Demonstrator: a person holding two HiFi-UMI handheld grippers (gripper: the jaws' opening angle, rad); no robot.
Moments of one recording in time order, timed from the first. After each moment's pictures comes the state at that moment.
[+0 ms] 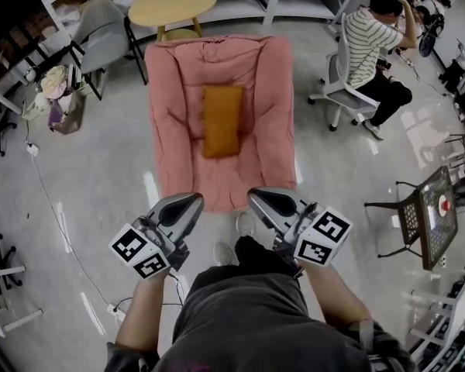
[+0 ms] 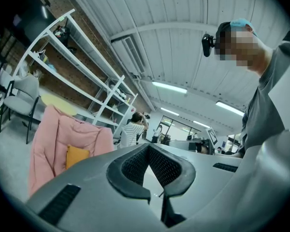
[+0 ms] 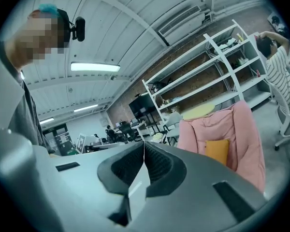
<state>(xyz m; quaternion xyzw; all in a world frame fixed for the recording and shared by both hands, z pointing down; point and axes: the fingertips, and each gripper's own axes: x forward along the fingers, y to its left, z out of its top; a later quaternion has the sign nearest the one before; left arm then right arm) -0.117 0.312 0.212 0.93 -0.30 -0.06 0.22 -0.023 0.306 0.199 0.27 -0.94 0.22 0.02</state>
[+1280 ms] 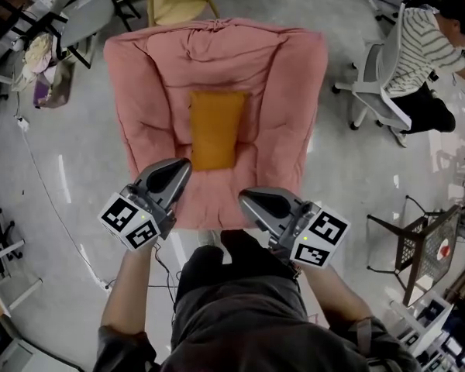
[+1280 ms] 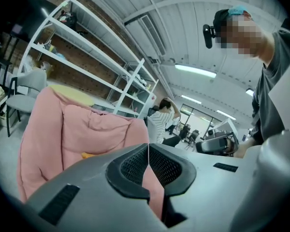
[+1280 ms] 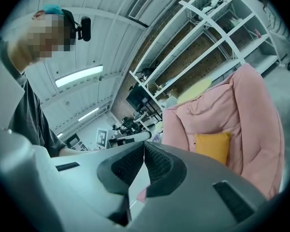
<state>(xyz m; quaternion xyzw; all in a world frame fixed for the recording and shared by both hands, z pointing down) -0.084 -0.017 0.358 0.89 -0.37 0.03 0.26 0.018 0.032 0.328 0.19 -0.92 0.34 0.04</state>
